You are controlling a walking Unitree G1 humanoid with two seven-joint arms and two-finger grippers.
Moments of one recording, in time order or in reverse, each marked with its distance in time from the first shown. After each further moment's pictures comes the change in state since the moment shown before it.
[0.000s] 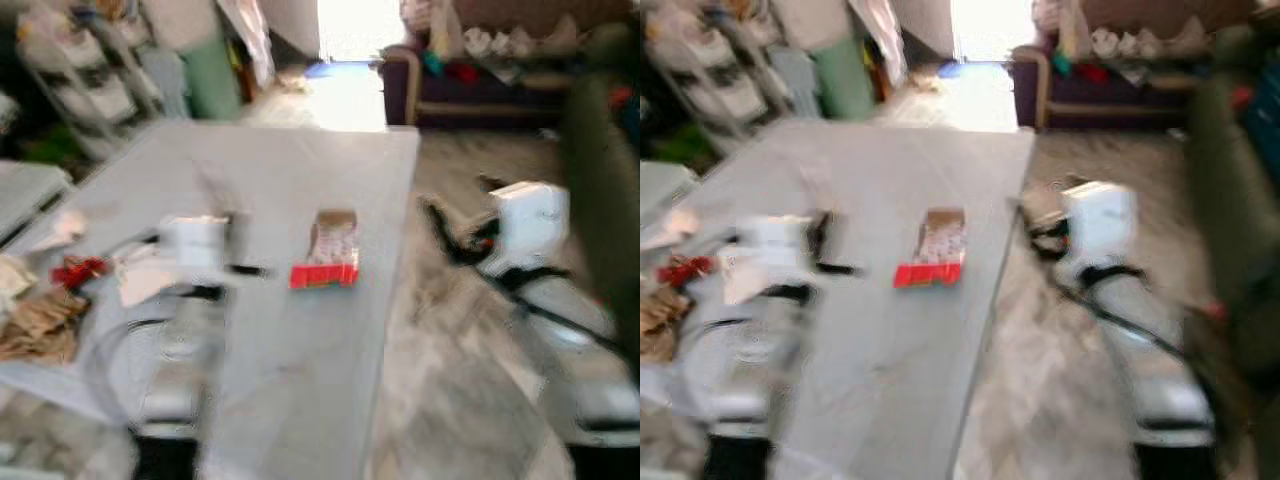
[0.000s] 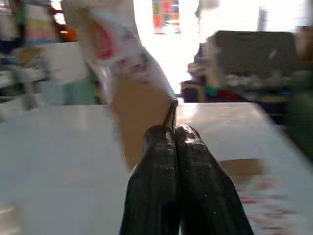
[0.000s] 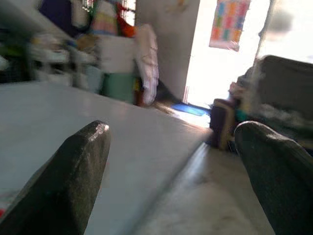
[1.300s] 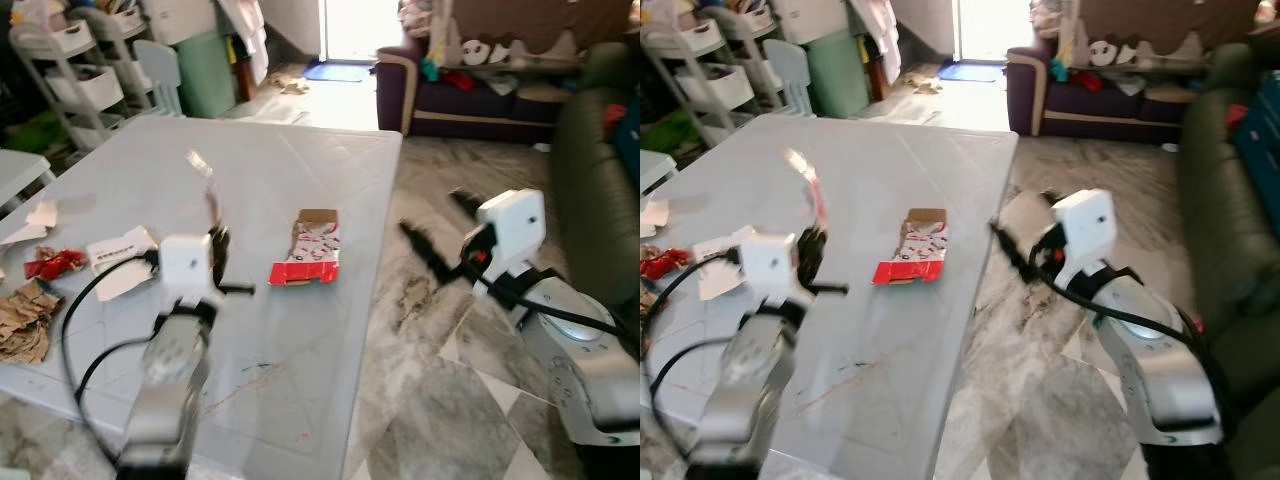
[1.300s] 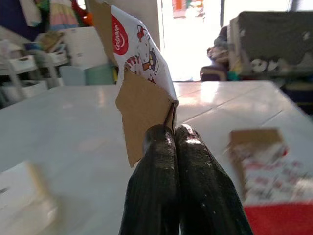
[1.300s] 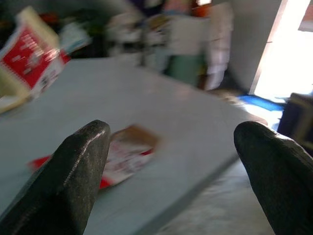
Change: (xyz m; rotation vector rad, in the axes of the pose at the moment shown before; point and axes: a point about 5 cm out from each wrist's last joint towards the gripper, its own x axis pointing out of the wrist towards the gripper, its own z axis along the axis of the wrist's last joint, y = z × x) left arm -0.029 0.032 -0.011 0.098 0.056 0.106; right arm -0.004 0.019 0.001 0.066 0.051 0.361
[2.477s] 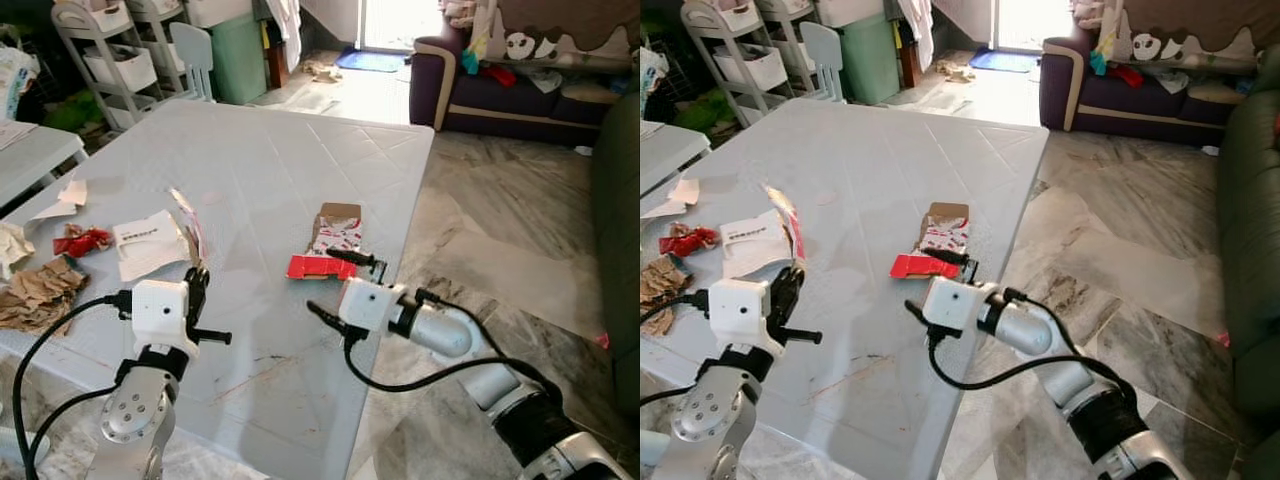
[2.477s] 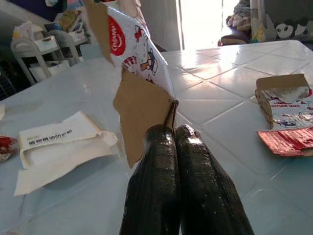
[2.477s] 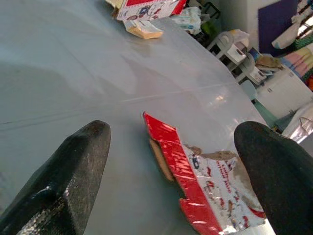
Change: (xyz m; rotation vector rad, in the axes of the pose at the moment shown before) left arm -0.042 0.015 -0.005 0.056 0.073 -0.033; right arm 0.060 0.073 -0.070 -0.569 -0.002 0.392
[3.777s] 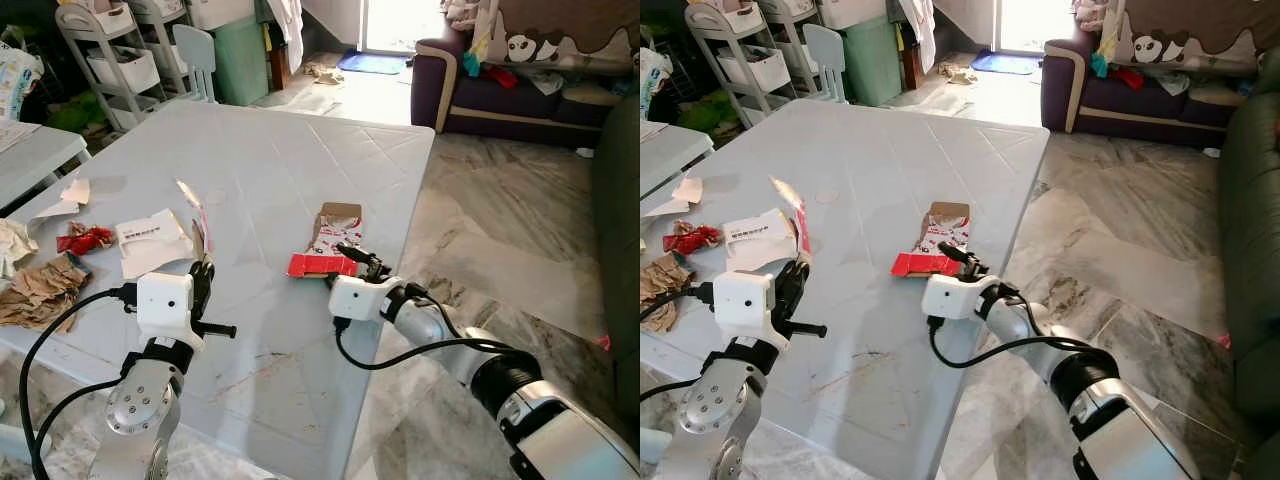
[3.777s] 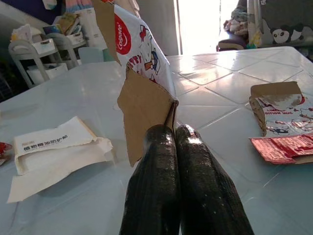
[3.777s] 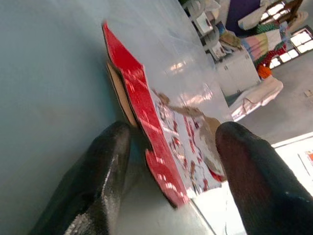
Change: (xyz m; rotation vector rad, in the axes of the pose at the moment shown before) left arm 0.006 -0.004 0.005 -0.011 -0.014 -0.012; right arm 0.020 -0.010 -0.037 -0.255 0.196 -0.139
